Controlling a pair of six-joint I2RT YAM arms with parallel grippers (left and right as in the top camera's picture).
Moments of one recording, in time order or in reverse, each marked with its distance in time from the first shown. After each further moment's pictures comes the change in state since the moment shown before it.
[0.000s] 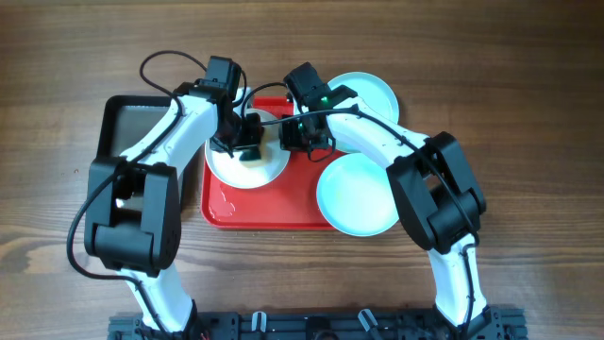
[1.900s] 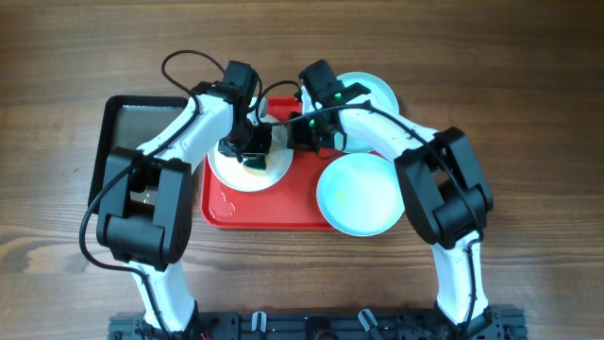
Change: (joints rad) left arm -0.066 0.048 0.031 -0.068 -0.011 0.044; right arm -0.069 0.002 -0.038 0.034 -0.172 -0.011
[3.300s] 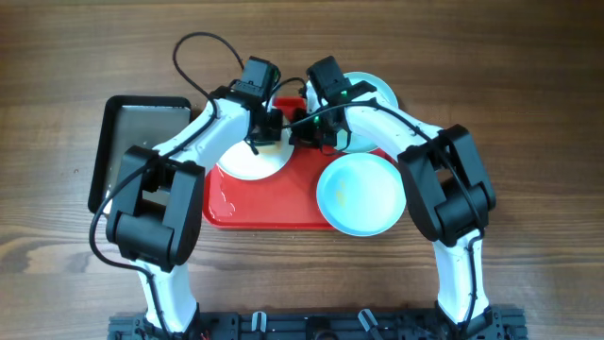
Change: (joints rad) left arm -0.069 0.013 -0.003 0.230 -0.256 -0.032; right arm -0.017 0.005 -0.003 0.023 -0.024 0.009
